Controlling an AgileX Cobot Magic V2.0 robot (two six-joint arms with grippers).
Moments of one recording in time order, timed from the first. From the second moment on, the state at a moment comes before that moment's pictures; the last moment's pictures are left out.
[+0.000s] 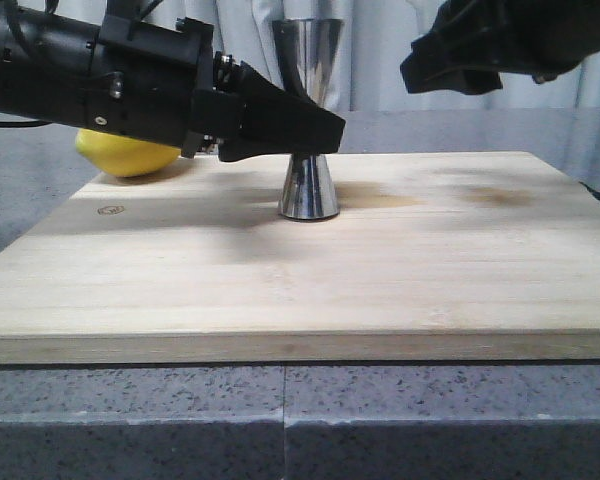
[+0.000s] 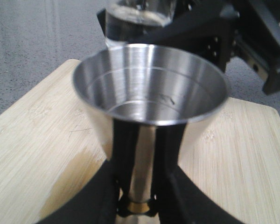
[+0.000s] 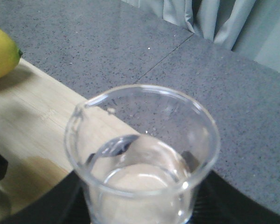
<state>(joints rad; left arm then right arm) -0.43 1.81 -1.01 -1.77 1.03 2.16 0.41 1.34 -0.76 -0.26 -0.18 0.00</state>
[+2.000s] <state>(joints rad) -0.43 1.81 -1.01 -1.77 1.03 2.16 0.67 1.41 -1.09 -0.80 0.40 -0.03</state>
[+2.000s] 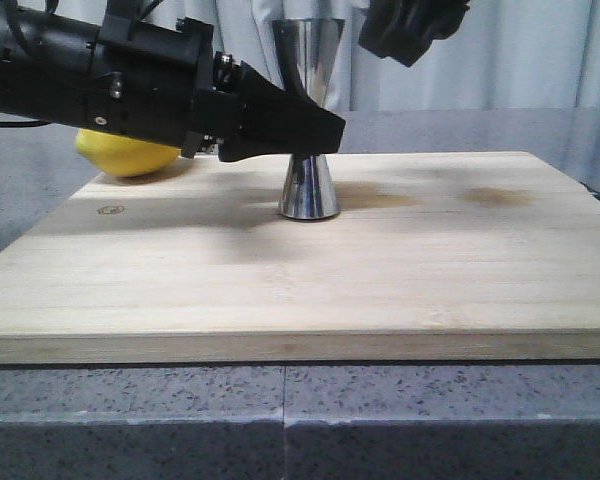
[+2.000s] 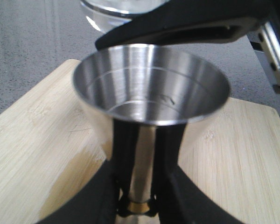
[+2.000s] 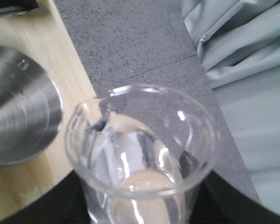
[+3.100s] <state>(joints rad) -0.43 1.81 -1.01 -1.77 1.03 2.16 0.72 1.41 -1.09 -0.81 0.44 -0.16</state>
